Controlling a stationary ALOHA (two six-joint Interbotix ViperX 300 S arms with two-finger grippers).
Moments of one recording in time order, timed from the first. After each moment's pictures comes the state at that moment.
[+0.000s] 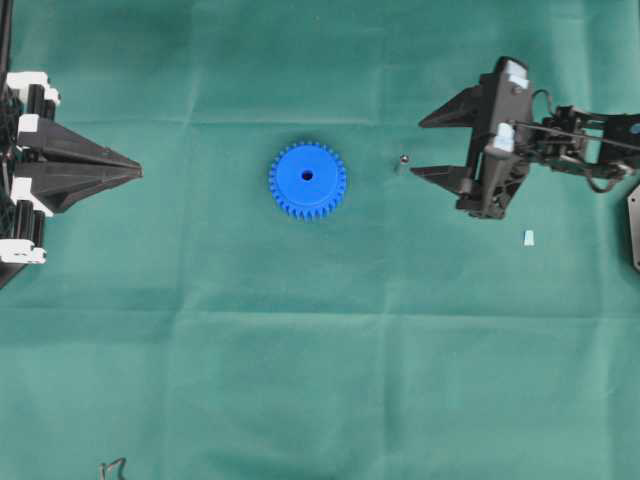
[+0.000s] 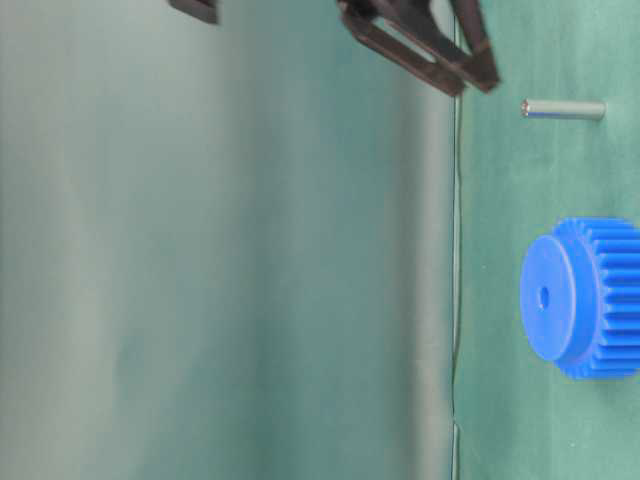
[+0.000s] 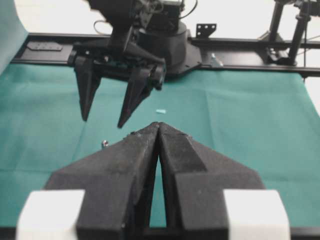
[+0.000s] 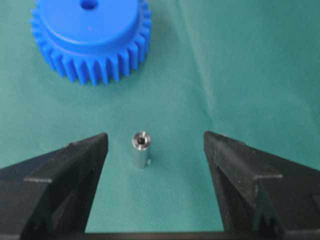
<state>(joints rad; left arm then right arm) 0.00 -0.92 1.16 0.01 -0.27 -0.02 -0.22 -0.14 1.02 0.12 -0.33 0.01</state>
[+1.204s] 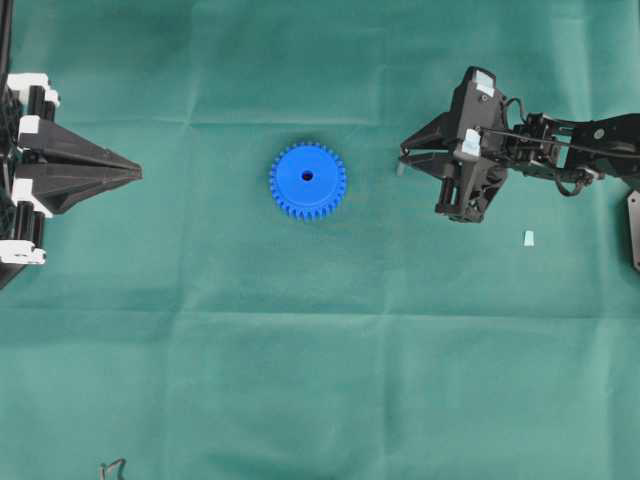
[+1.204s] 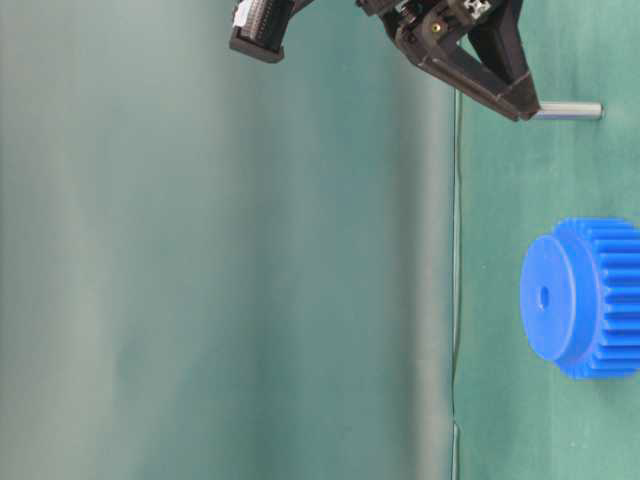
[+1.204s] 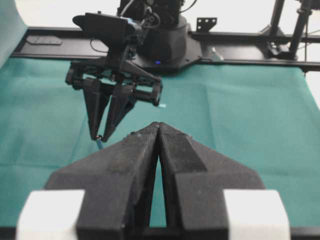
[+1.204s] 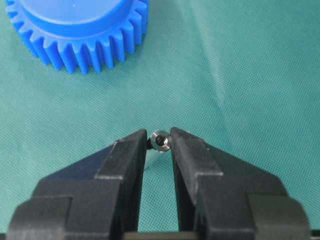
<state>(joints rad) 0.00 -0.93 1.16 0.01 -0.25 -0.02 -0.22 -0.02 0.98 0.14 -0.36 0.01</state>
